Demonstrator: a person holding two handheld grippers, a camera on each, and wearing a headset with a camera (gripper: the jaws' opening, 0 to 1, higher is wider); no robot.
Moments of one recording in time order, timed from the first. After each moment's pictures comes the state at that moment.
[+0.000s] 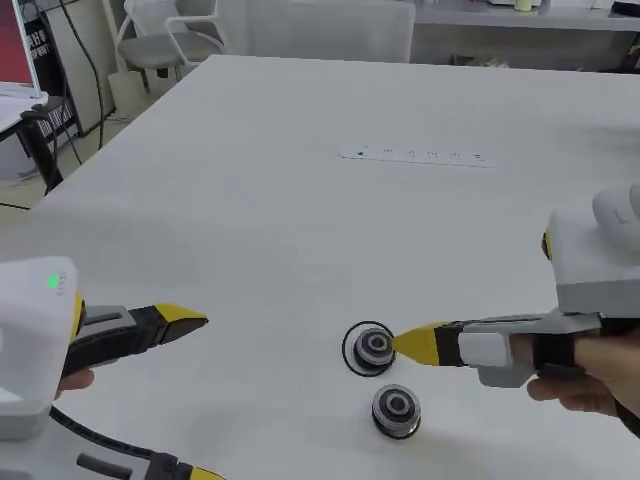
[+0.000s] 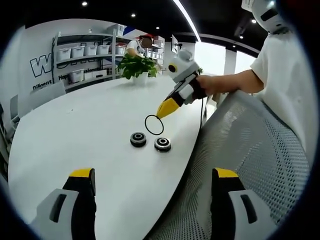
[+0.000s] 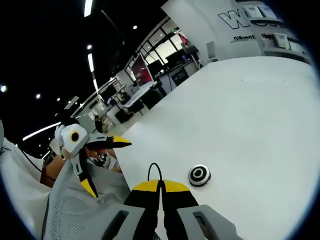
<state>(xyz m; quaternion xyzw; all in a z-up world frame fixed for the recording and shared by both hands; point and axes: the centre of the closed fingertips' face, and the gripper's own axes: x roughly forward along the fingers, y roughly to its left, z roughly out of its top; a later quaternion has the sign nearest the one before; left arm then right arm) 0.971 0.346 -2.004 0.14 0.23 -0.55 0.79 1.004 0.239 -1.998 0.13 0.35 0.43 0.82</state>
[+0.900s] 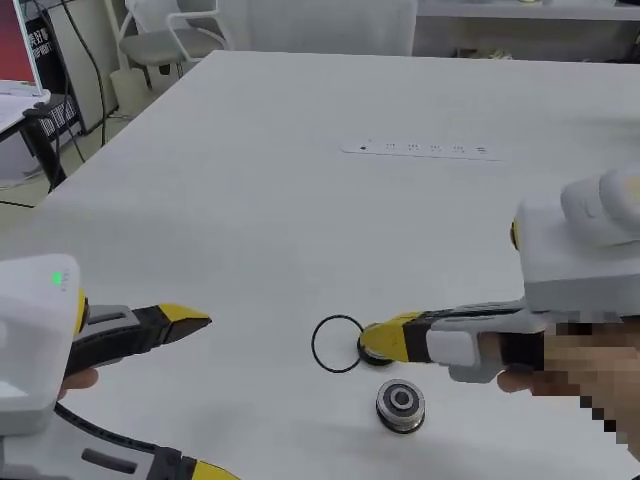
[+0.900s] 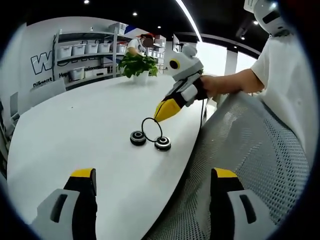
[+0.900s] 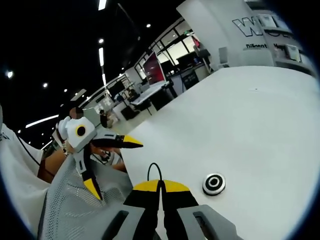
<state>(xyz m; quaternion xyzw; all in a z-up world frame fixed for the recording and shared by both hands) 0.971 0.346 -2.006 0.13 0.24 -0.55 0.79 0.999 0.270 -1.995 0.10 0.34 0.46 0.82</state>
